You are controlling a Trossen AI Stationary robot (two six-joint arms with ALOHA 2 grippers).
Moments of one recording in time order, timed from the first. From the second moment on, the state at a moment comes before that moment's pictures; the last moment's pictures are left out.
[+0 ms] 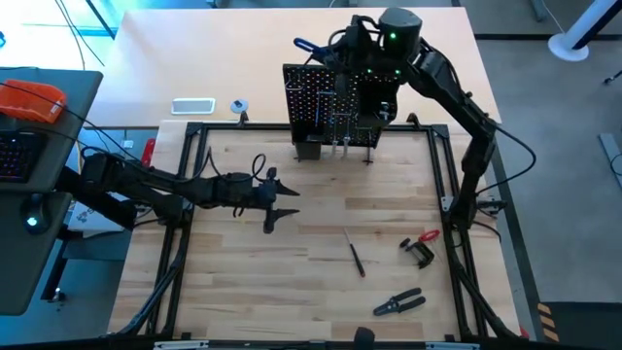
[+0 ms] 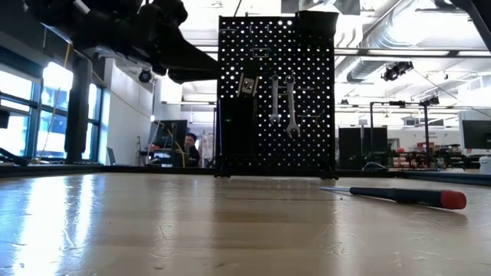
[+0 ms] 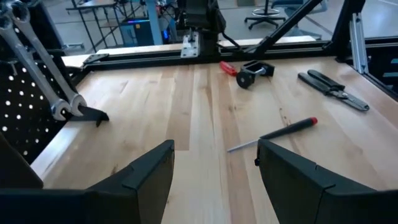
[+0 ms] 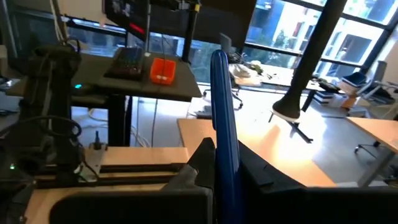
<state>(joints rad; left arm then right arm) 0.00 1.29 0.54 0.47 -0.04 0.08 -0.53 1.85 2.35 -0.61 -0.29 -0.26</state>
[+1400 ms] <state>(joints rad) 0.00 1.29 0.54 0.47 -0.04 0.06 -0.55 1.95 2.35 -0.62 -0.35 -0.24</state>
